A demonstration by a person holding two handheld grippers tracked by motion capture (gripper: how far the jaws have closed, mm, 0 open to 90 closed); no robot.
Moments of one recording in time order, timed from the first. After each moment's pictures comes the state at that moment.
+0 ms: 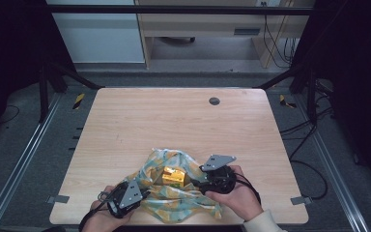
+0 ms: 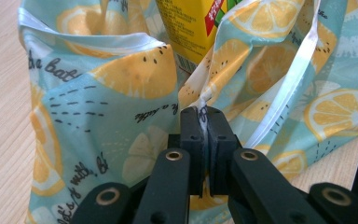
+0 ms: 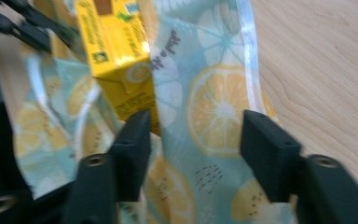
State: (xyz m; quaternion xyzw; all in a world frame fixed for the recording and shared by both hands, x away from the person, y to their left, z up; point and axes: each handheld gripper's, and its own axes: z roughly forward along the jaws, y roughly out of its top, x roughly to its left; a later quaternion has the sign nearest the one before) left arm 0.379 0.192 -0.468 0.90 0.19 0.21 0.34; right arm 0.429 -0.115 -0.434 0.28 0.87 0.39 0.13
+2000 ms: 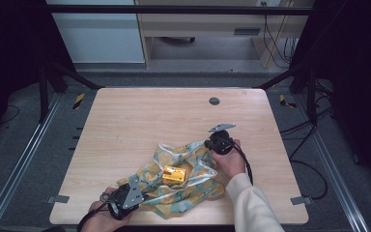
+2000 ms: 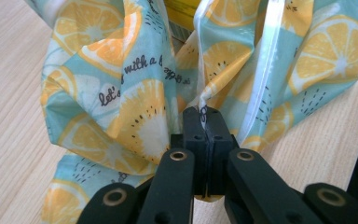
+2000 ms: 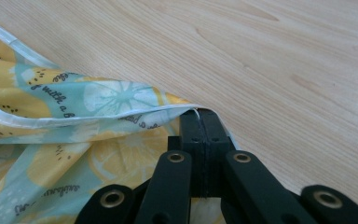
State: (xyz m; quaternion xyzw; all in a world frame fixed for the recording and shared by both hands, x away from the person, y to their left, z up) left arm 0.378 0.192 -0.474 0.92 0.19 0.20 0.30; right arm 0.556 -0.136 -0.477 0.43 0.81 0.36 0.17
